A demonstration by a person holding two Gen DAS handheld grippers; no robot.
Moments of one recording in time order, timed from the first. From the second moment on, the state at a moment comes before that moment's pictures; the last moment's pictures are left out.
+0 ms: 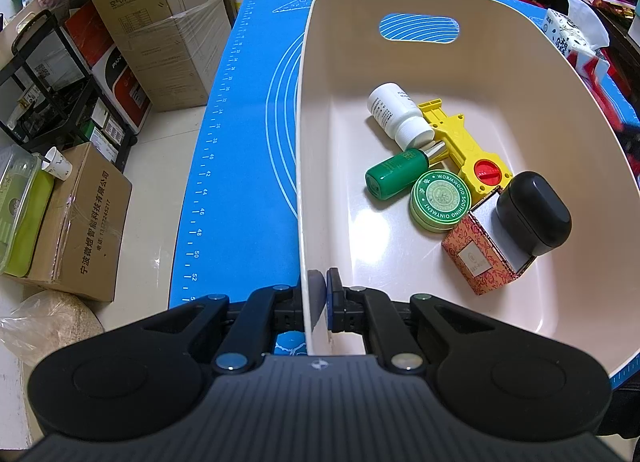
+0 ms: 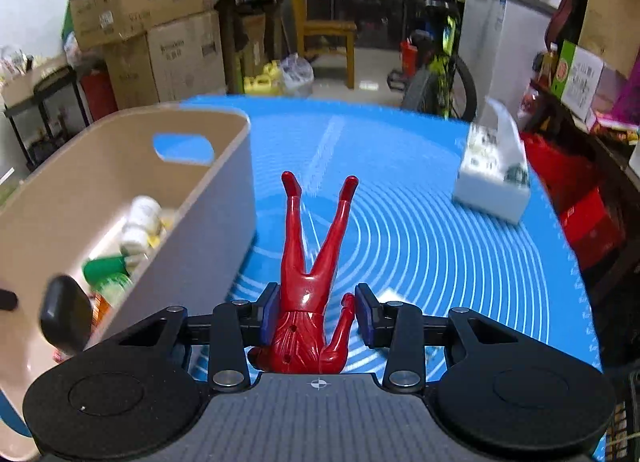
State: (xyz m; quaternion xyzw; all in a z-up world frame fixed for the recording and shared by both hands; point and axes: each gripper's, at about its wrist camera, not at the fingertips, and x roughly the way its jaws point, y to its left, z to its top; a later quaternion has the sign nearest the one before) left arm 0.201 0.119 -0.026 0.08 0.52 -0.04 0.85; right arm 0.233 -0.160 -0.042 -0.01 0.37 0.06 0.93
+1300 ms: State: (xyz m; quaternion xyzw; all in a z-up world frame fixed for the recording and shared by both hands) left arm 0.200 0.120 -0.026 0.08 0.52 -0.04 0.85; right arm 0.284 -0.043 0.025 -0.01 0.33 0.21 0.92
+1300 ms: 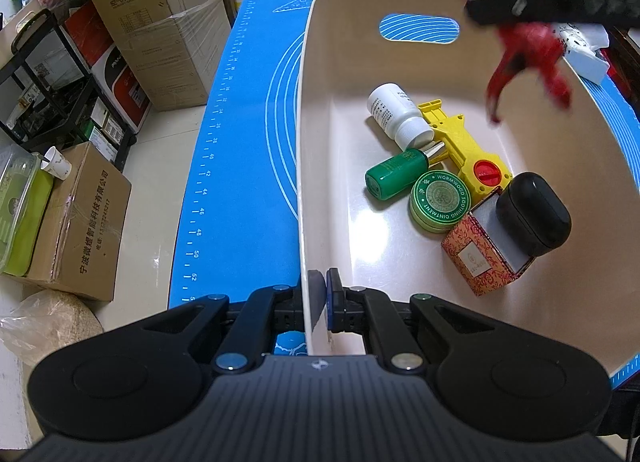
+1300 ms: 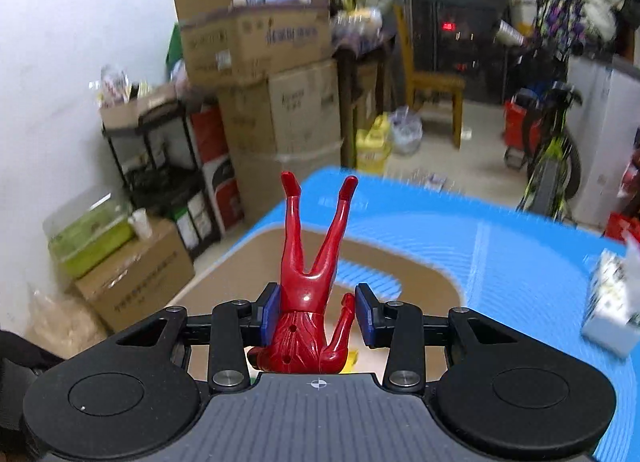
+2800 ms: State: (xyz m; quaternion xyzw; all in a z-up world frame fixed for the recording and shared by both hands) left arm 0.203 0.119 -0.025 0.08 0.52 -0.04 0.85; right arm 0.283 -0.202 -0.030 0.01 0.43 0.08 0.90
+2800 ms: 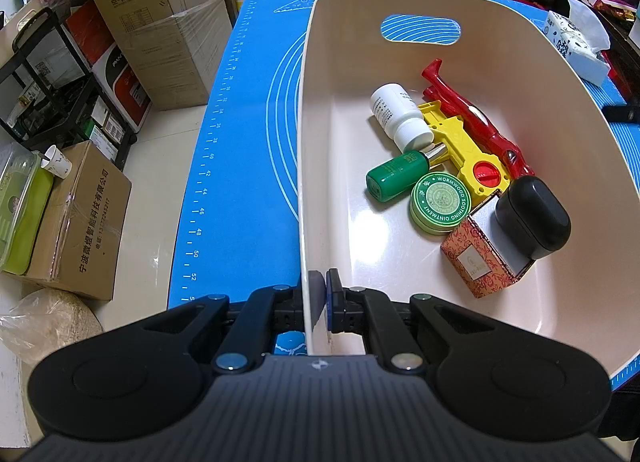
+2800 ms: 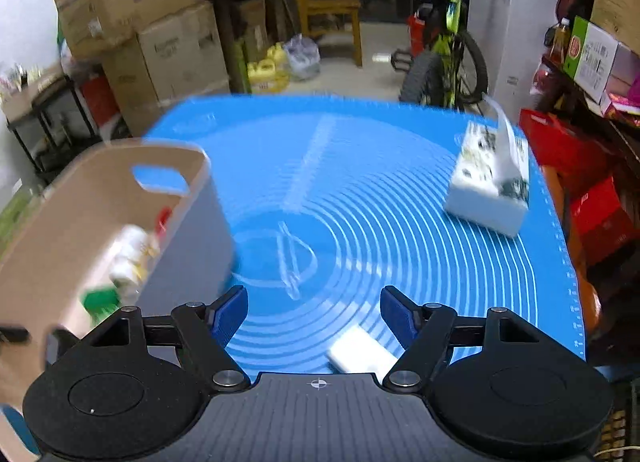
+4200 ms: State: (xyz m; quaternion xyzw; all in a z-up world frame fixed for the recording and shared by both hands) left arm 0.202 0.118 -0.026 0.08 0.52 -0.04 0.85; right arm 0.273 -0.211 -0.090 -0.07 0.44 0.11 0.89
